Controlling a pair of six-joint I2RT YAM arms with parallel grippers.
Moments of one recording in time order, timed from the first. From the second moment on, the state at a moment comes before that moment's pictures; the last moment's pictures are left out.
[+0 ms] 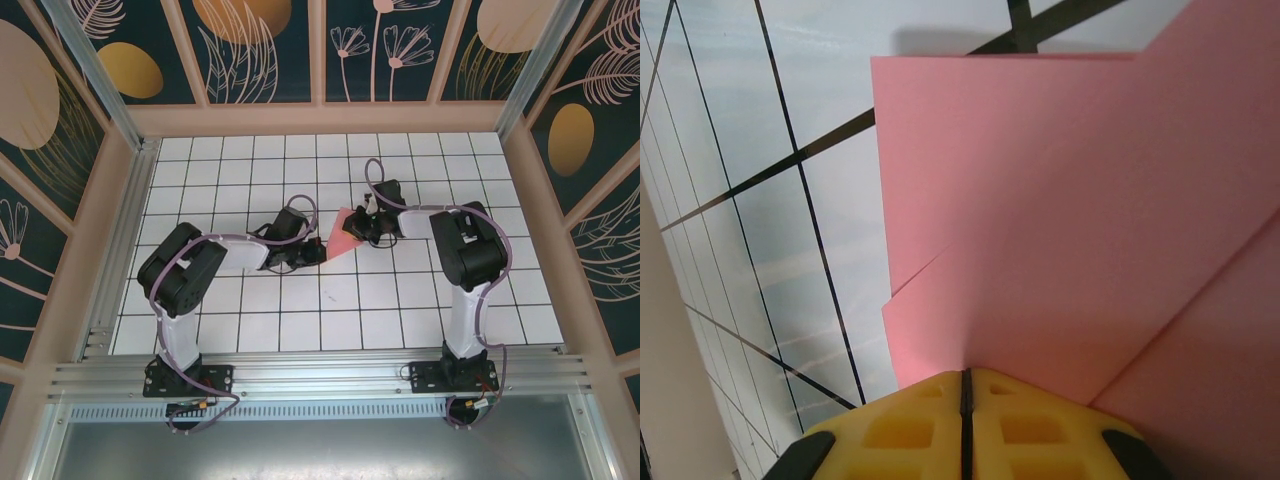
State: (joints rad) left arm -0.64 1.91 0.93 0.09 0.40 -0.72; right arm 0.37 2.01 1.09 -0.02 -0.55 0.82
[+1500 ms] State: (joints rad) left arm -0.65 1.72 0.94 0.05 0.14 -0.84; right arm 0.33 1.90 0.98 0.10 -0.51 0.78
